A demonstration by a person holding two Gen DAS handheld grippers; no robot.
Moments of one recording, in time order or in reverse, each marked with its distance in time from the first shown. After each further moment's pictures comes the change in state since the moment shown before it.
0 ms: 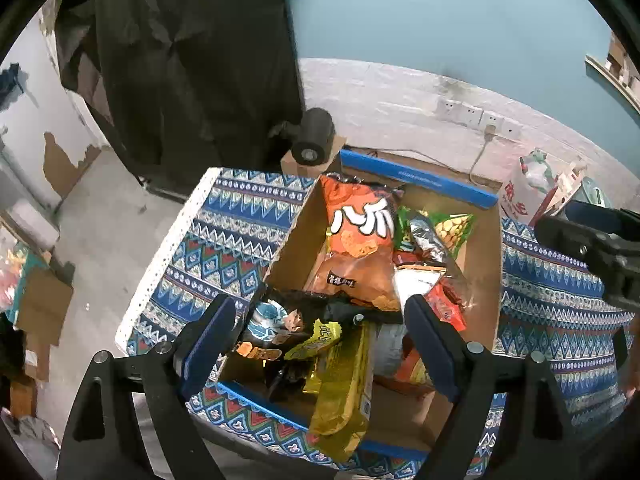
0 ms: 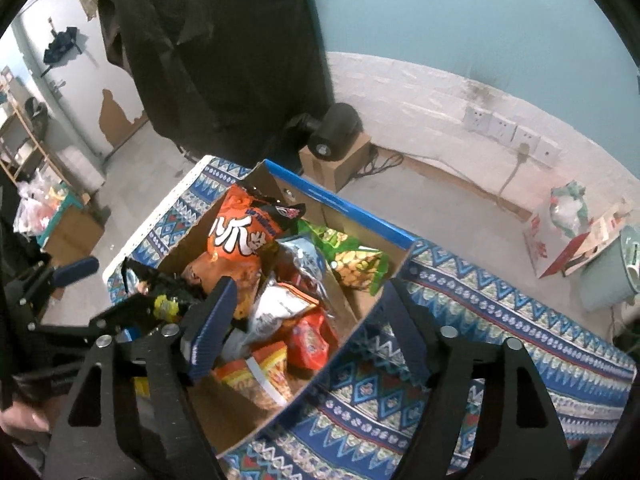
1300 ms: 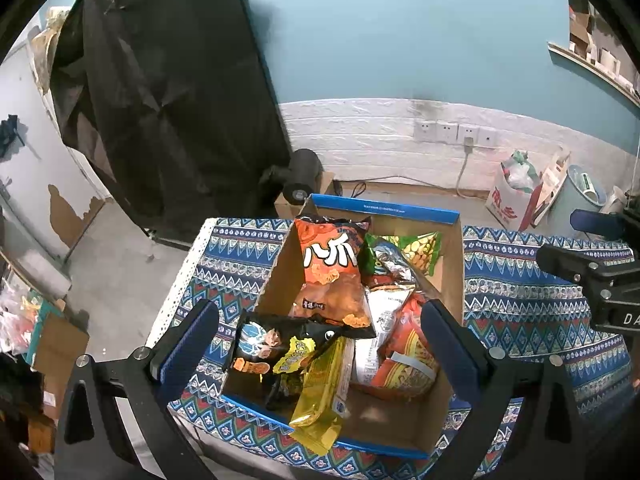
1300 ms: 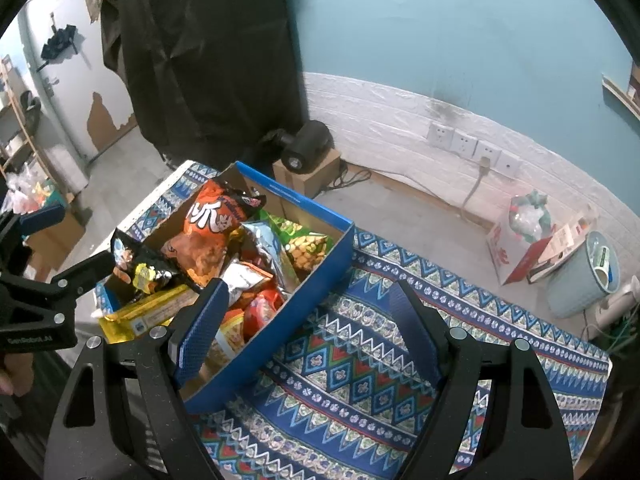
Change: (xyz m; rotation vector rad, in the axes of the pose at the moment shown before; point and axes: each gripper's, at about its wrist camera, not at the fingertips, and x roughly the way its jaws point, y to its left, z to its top) left arm -0.042 -0.037 -0.002 0.105 -0.131 0.024; right arm -0.046 -0.021 -0.034 -0.024 -0.066 -0.090
